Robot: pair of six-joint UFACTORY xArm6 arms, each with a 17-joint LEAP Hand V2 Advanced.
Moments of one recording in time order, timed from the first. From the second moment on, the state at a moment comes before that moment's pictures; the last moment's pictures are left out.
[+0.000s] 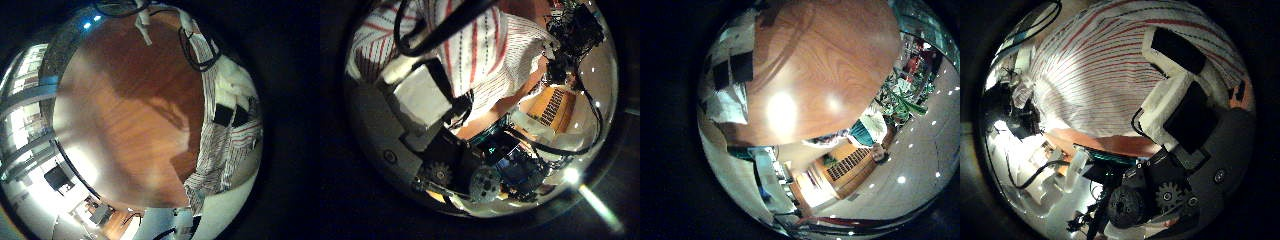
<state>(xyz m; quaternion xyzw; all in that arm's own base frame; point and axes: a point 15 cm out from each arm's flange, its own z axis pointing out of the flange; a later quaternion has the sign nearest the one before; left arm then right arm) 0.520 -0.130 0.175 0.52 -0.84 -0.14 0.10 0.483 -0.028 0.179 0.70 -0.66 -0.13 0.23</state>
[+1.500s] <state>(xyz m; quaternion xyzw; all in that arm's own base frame) 0.405 -0.076 0.214 0.54 -0.83 -0.06 0.15 0.388 -0.019 0.186 0.81 -0.56 -0.09 0.16</state>
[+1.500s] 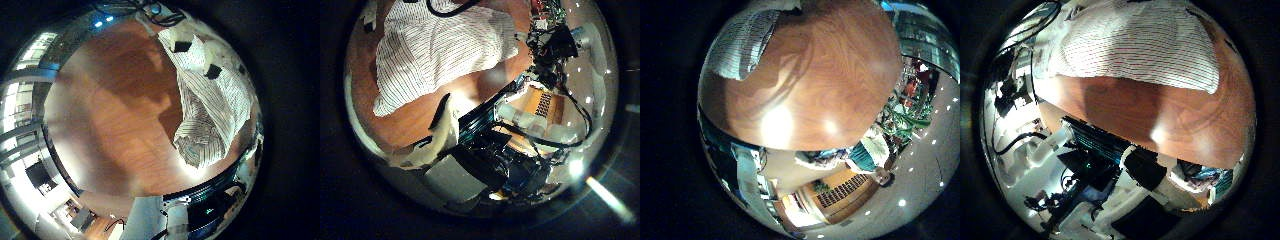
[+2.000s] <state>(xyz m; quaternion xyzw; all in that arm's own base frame) 0.375 -0.055 0.214 0.53 -0.83 -0.07 0.14 0.384 -0.042 0.145 0.79 -0.56 -0.10 0.23</state>
